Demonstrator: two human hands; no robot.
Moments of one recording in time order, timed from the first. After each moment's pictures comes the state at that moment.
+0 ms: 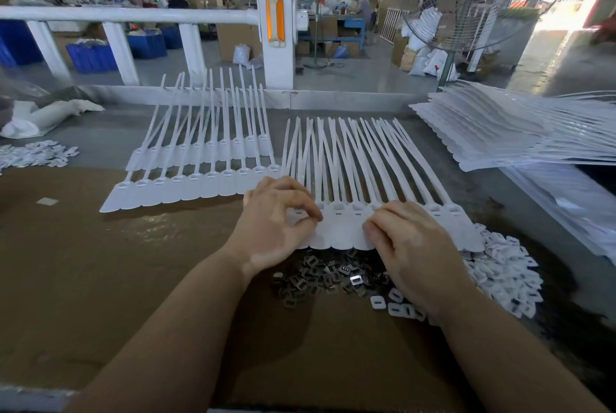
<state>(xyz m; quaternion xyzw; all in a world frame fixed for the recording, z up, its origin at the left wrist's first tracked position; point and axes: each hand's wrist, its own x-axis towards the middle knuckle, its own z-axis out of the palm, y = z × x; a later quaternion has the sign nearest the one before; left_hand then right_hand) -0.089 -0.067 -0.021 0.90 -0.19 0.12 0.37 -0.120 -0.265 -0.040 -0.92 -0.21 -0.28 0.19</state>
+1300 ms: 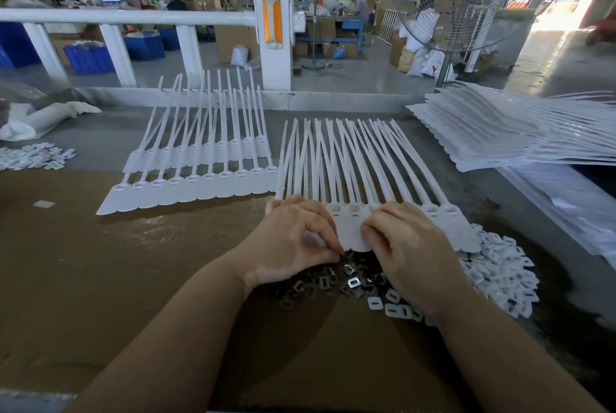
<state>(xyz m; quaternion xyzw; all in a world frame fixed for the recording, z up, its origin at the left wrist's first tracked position) -0.092 -0.075 -0.021 0.90 -0.31 0.02 0.30 -0.118 -0.267 -0.042 -0.91 -0.21 -0.30 0.18</state>
